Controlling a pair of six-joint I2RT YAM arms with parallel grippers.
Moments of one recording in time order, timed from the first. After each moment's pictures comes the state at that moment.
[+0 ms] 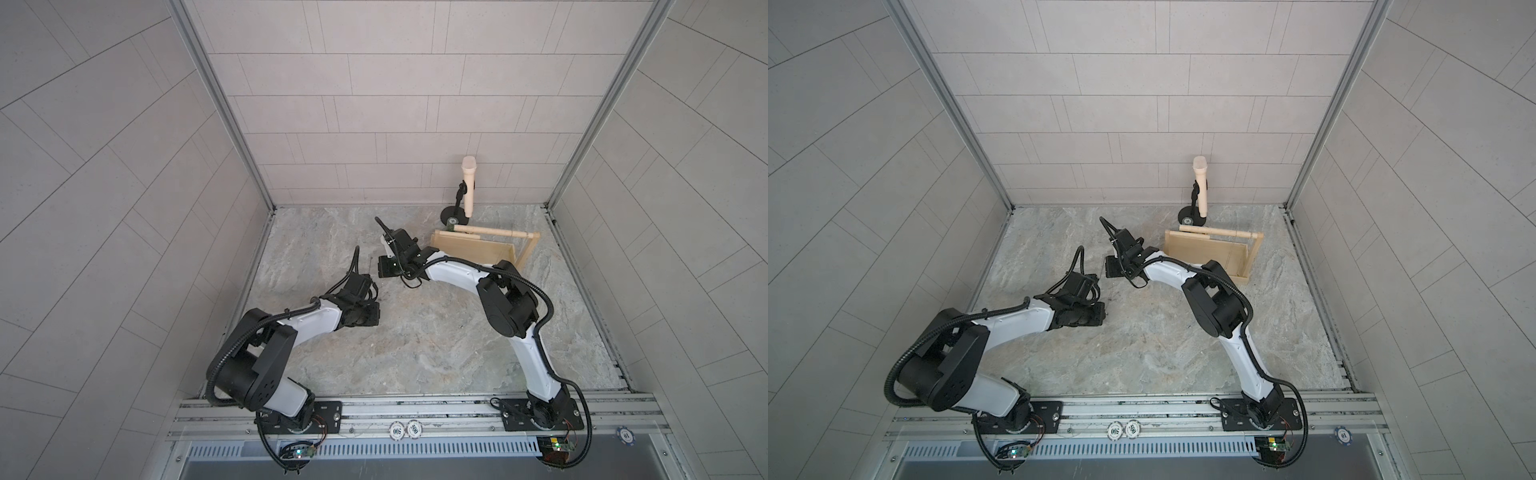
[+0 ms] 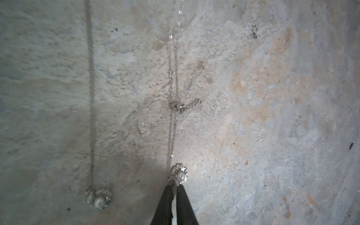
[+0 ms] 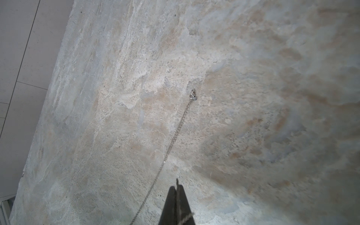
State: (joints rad) left arm -0.48 1.50 0.64 -0.22 0.16 -0.43; right arm 0.70 2.23 1.71 -0.28 -0.16 0.55
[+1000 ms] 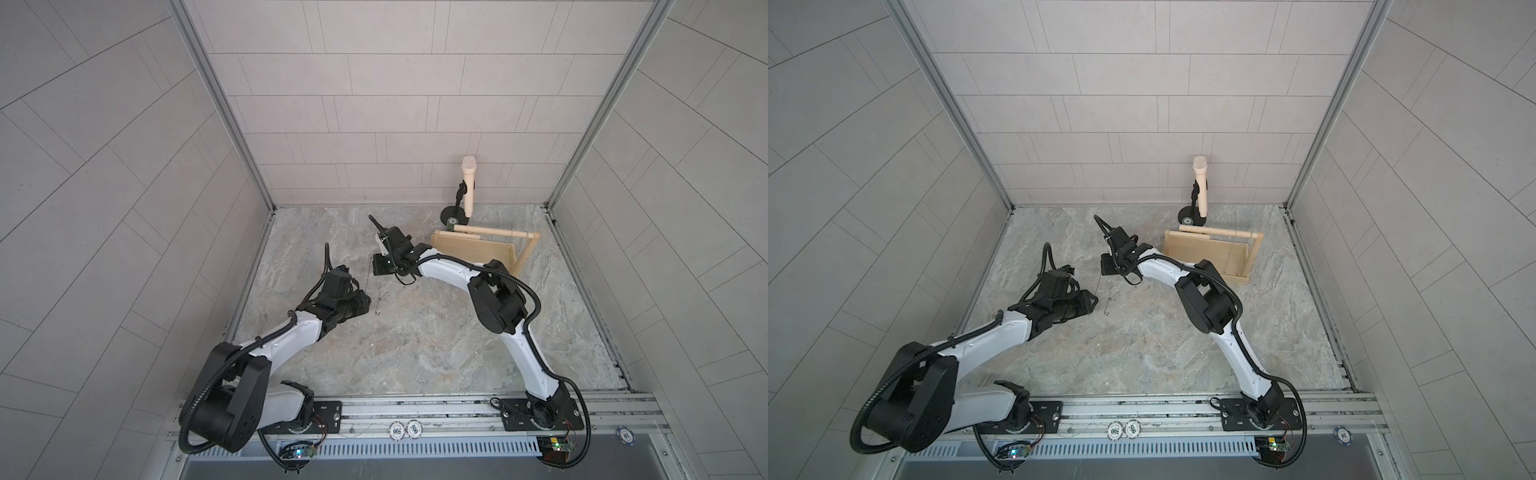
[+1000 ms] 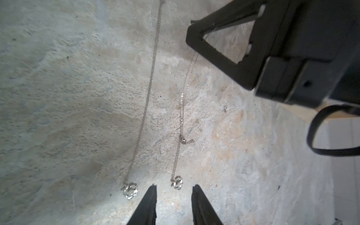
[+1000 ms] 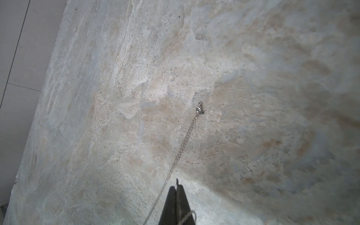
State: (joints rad) left arm -0.34 1.28 0.54 -0.08 0.22 -0.64; right arm 0.70 2.35 1.87 -0.34 -0.16 0.54
